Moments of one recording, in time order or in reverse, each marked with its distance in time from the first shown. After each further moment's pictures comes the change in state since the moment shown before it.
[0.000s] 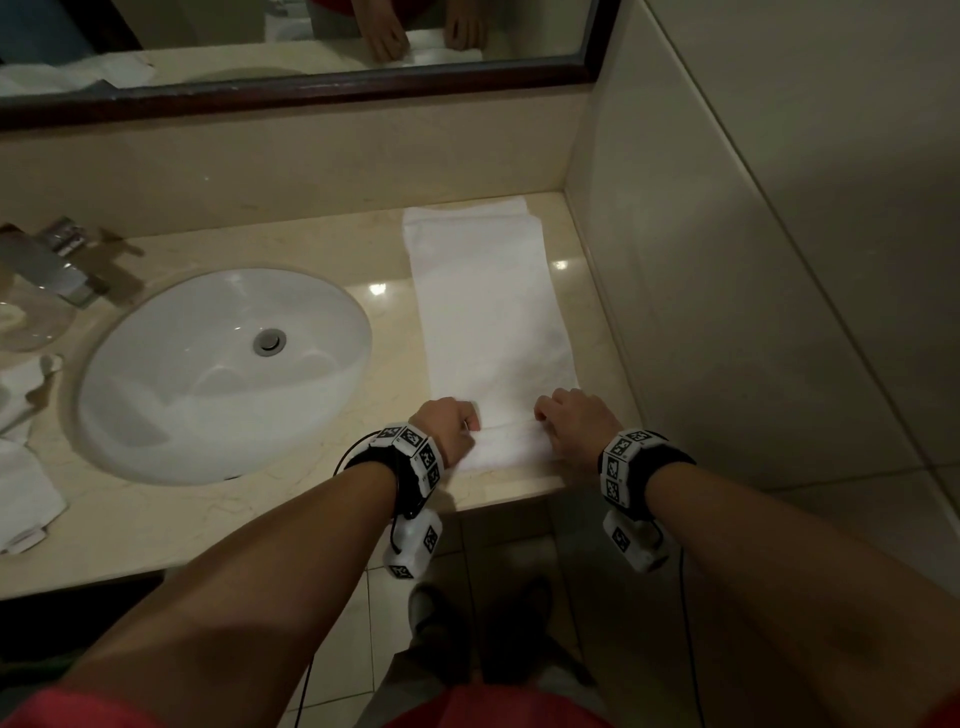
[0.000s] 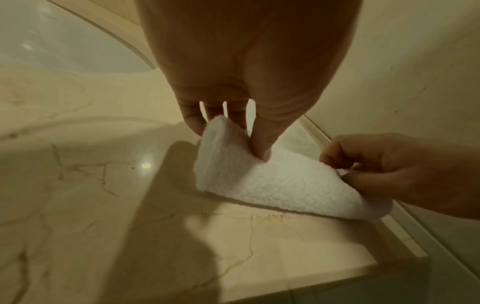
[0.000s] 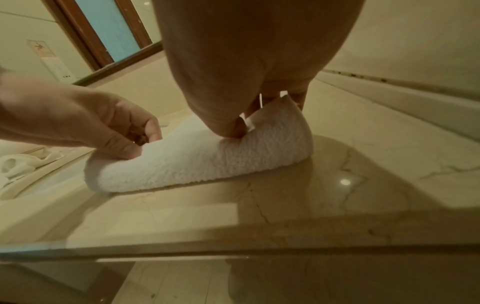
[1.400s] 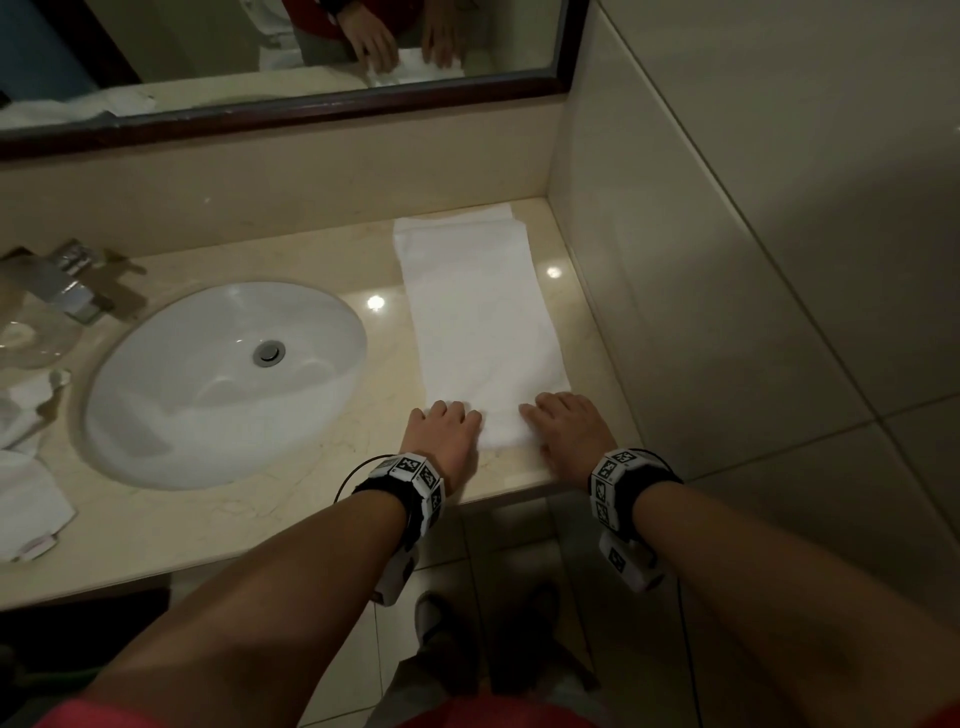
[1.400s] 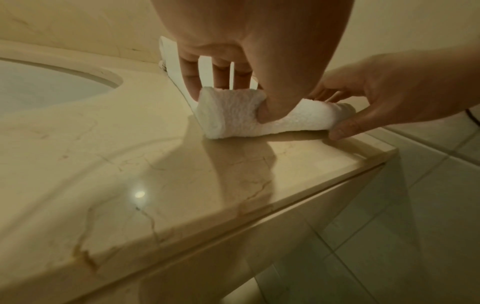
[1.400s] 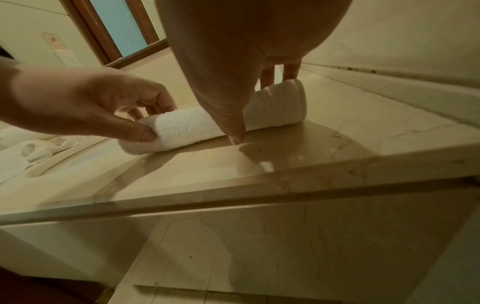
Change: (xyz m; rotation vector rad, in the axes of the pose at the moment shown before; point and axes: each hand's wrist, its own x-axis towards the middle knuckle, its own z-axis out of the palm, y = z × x) left_hand -0.034 0.015 0.021 0.542 0.224 0.178; right_hand -0.036 -0.016 0.009 -0.087 0.131 -0.039
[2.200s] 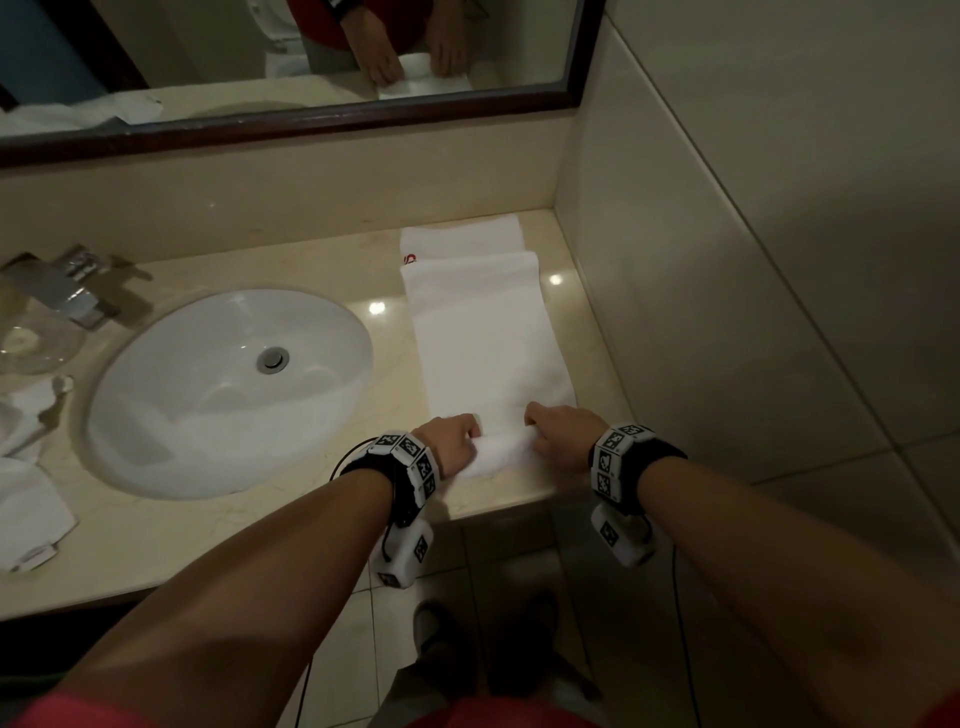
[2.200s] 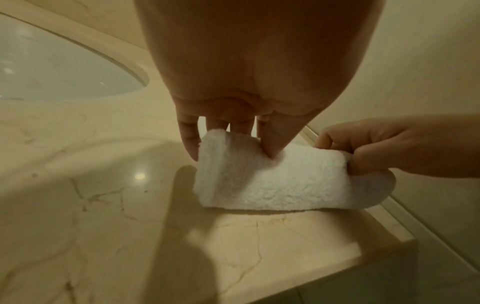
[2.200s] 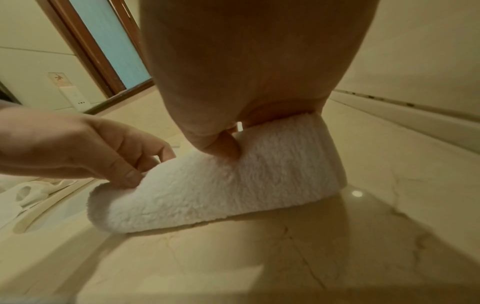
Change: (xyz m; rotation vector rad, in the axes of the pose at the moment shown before) left_hand 0.028 -0.025 -0.005 -0.502 -0.319 -0.154; right_hand 0.035 0.003 -0.032 0.253 -0.366 0.107
